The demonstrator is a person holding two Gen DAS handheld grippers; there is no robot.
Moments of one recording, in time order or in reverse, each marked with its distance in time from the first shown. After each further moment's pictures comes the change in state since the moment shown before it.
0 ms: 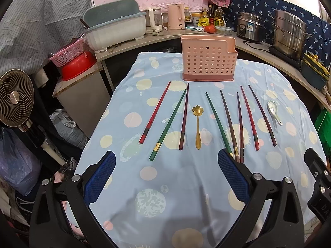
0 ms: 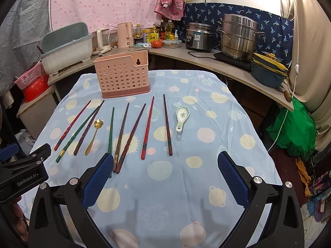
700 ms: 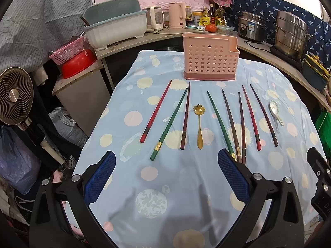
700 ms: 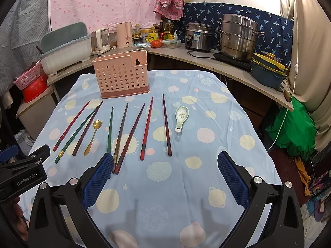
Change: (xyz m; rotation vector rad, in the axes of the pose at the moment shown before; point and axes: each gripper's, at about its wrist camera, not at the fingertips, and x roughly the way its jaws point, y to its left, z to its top) left arm 0.007 0.004 0.001 -0.010 0.012 -0.001; right arm 0.000 -0.001 0.002 0.004 0.000 -0.003
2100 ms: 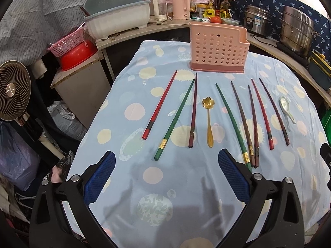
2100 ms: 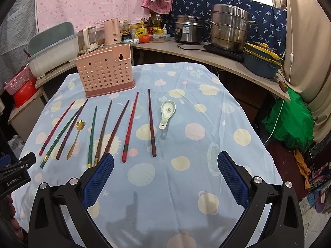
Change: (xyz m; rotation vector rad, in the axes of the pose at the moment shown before) left arm 0.032 0.009 -0.002 -0.017 0.053 0.011; right arm 0.032 -0.027 0.000 0.049 0.037 -0.041
